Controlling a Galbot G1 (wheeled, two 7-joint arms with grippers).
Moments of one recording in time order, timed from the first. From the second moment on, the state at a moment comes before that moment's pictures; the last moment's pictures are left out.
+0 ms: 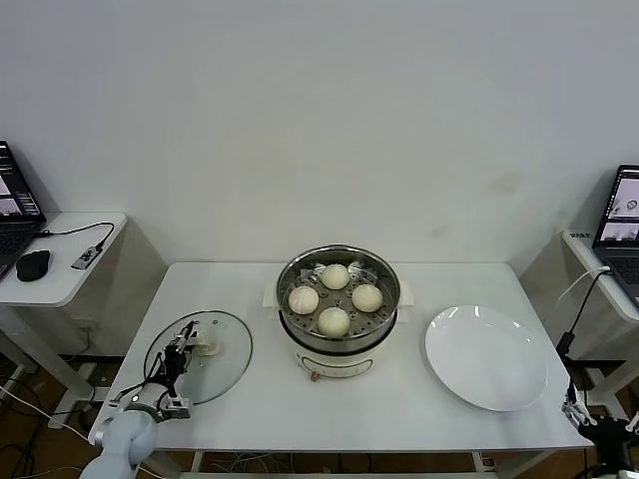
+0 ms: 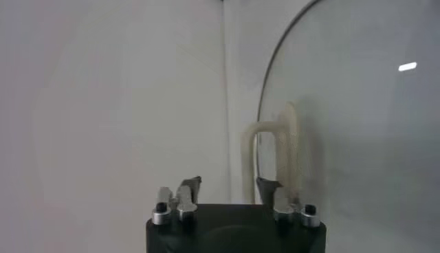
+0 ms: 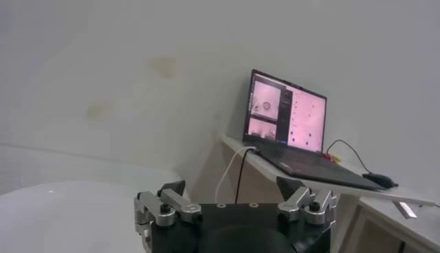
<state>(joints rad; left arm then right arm) 1.09 -1.16 -0.50 -1.26 1.21 -0.18 -0.15 -1.63 1.48 1.12 1.90 0.08 0.11 -0.10</state>
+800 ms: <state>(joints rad) 1.24 -1.10 -0.57 -1.55 1.07 -0.05 -0.16 -1.66 1.43 1.00 1.90 0.04 0.15 -0.15</state>
